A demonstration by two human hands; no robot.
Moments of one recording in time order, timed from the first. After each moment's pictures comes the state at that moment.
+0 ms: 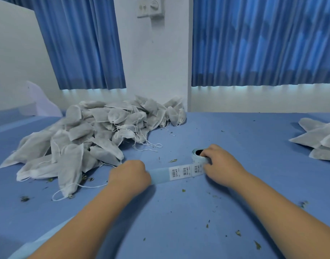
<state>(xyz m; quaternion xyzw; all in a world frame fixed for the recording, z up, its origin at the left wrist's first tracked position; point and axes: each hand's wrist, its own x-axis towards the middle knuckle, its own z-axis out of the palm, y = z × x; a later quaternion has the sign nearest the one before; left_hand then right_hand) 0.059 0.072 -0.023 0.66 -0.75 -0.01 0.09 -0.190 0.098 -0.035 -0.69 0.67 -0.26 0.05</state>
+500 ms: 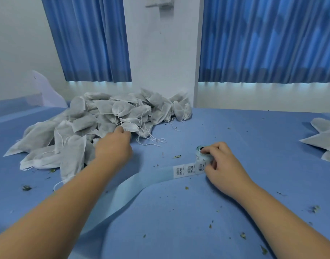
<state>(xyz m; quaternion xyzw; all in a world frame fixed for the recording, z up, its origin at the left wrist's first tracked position) 0.098 0.017 -0.008 0.66 -0.72 0.13 0.13 -0.180 0.110 -0.052 -0.69 0.62 -0.37 0.05</state>
